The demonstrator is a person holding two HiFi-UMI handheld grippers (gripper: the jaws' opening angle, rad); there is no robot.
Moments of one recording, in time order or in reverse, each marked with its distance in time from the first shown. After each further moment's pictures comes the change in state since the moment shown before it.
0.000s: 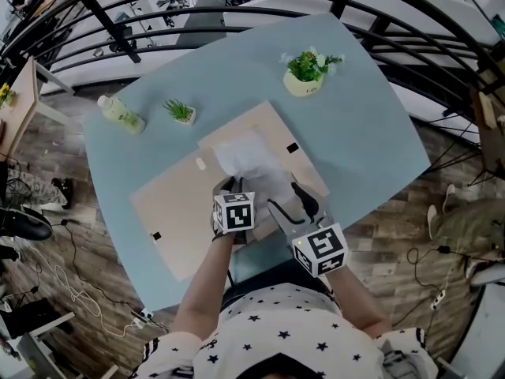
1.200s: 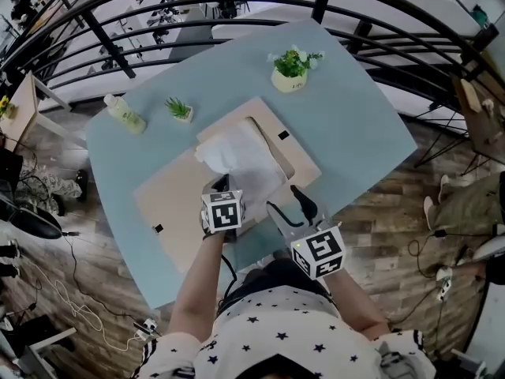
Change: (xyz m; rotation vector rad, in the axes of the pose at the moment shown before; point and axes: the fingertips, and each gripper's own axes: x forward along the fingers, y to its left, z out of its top) left arm -0.057 0.011 -0.006 0.040 -0.100 -0.037; right arm -0.055 0.045 -0.007 -0.007 -0.073 -0.080
